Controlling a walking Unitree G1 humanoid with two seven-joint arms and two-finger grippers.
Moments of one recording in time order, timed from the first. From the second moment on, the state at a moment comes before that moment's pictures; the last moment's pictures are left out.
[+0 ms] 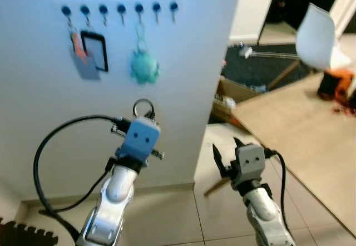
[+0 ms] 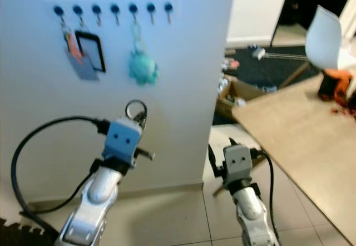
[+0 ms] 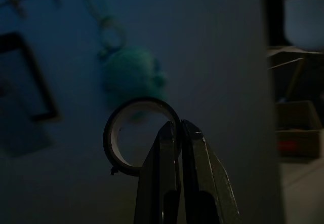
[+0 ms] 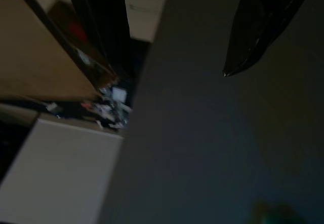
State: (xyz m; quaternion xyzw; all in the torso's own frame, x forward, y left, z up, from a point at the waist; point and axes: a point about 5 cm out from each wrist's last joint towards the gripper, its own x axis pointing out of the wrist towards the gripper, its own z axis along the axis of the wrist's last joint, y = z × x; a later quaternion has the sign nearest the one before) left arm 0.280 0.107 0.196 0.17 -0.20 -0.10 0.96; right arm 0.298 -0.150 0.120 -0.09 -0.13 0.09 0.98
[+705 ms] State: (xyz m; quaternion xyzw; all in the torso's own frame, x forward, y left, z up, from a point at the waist) left arm 0.254 0.130 0.207 0.17 -0.24 -0.05 0.96; right arm 0.280 -0.158 0.097 -0.10 -0.09 0.09 0.99
